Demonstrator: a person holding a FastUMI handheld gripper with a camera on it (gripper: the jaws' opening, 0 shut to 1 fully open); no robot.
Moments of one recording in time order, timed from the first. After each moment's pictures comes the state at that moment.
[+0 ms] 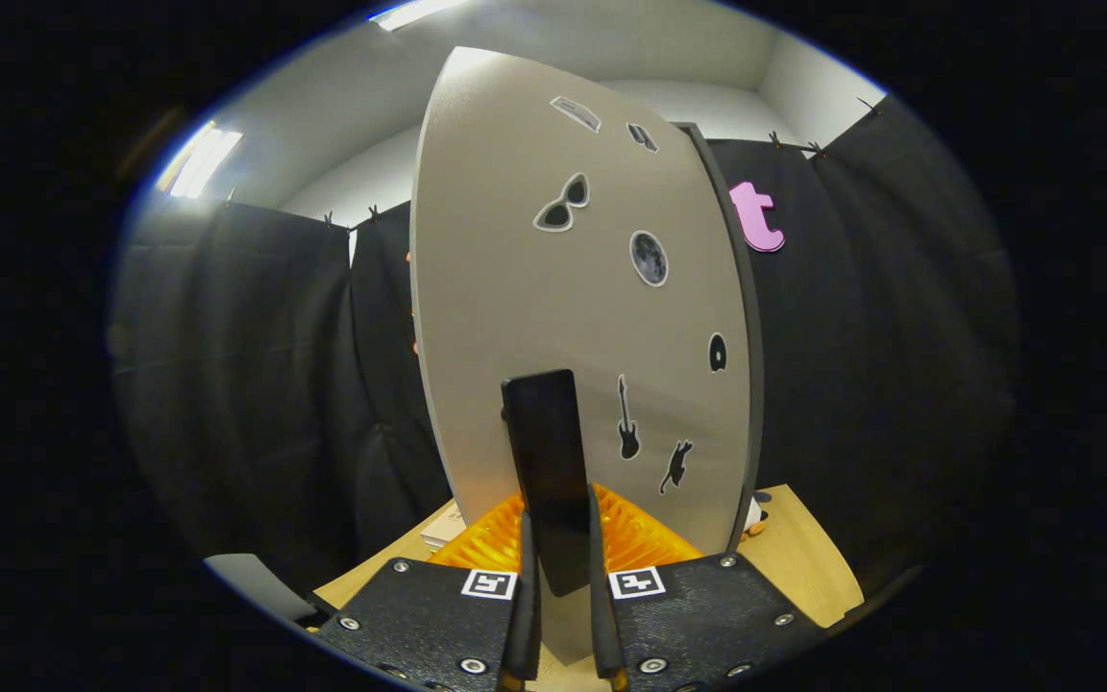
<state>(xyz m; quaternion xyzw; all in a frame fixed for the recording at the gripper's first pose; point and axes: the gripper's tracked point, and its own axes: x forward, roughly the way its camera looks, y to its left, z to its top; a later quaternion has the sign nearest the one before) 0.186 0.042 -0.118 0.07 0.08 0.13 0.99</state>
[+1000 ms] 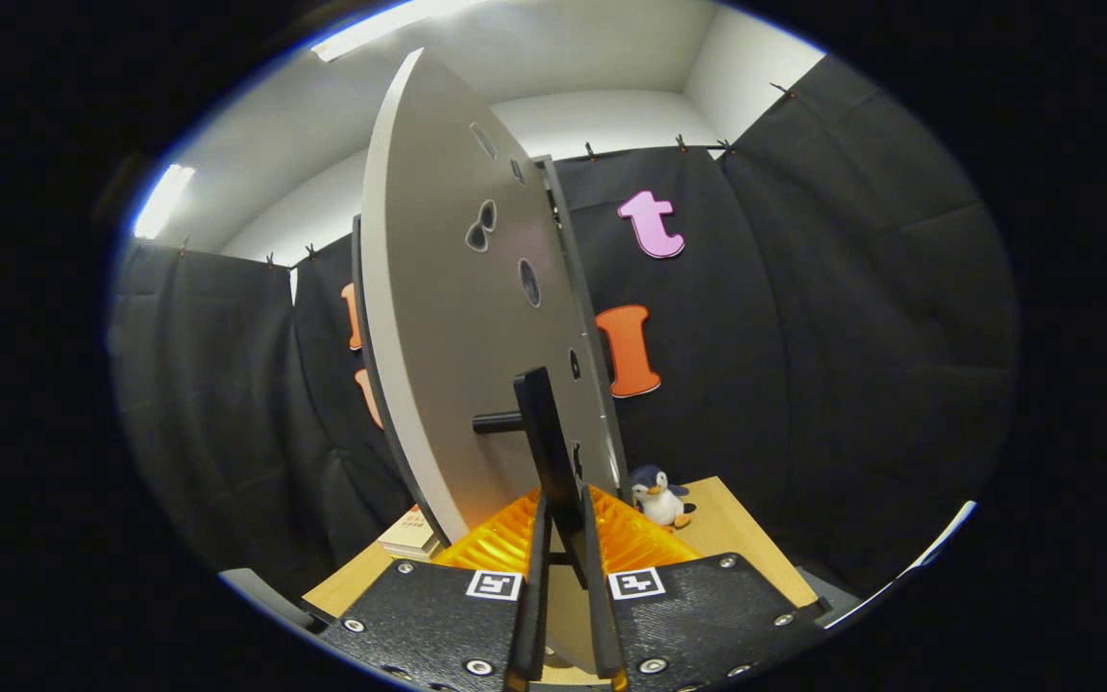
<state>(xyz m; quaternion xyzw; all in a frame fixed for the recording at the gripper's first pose) 0.170 -0.052 -0.123 0.11 0.07 0.05 0.99</state>
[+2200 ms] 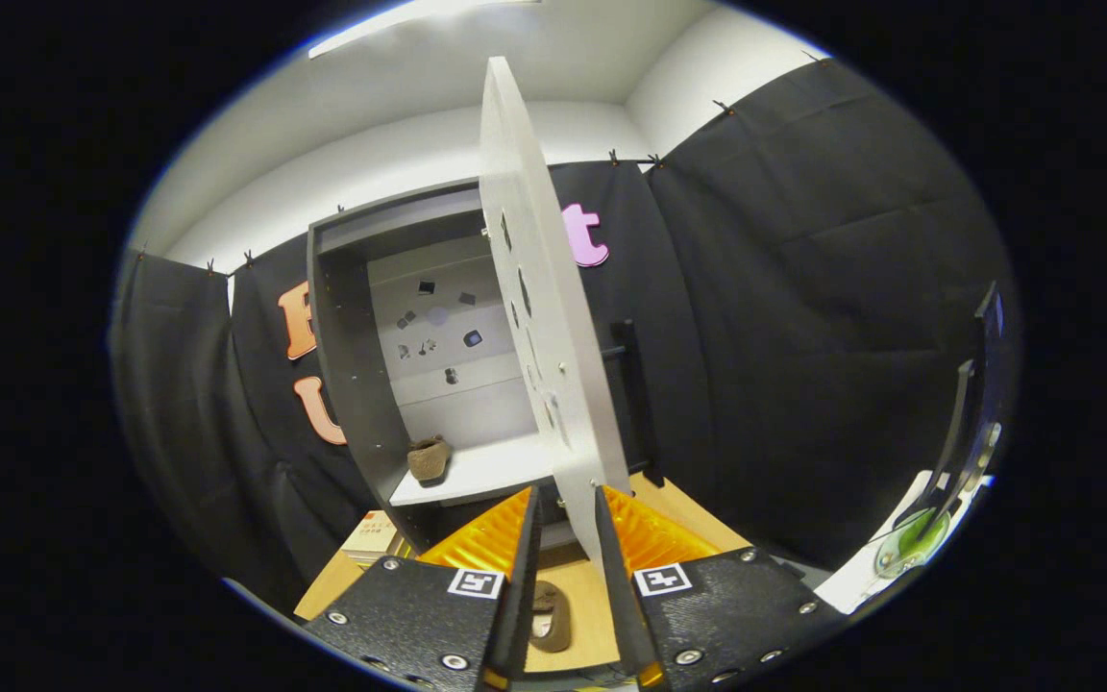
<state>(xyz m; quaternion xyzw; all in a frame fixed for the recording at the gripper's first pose) 0.117 -0.045 -0.142 0.13 0.08 -0.08 0.99</state>
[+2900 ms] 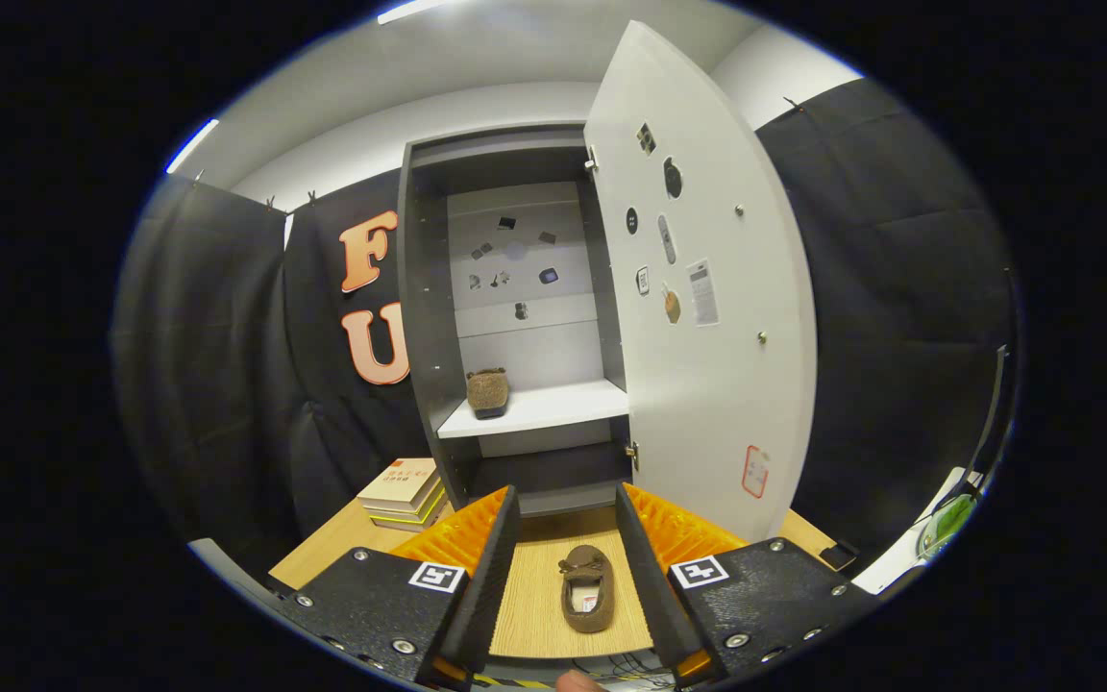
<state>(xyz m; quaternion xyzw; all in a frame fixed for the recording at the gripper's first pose) 0.132 0.070 -0.240 0.06 0.09 0.00 0.99</state>
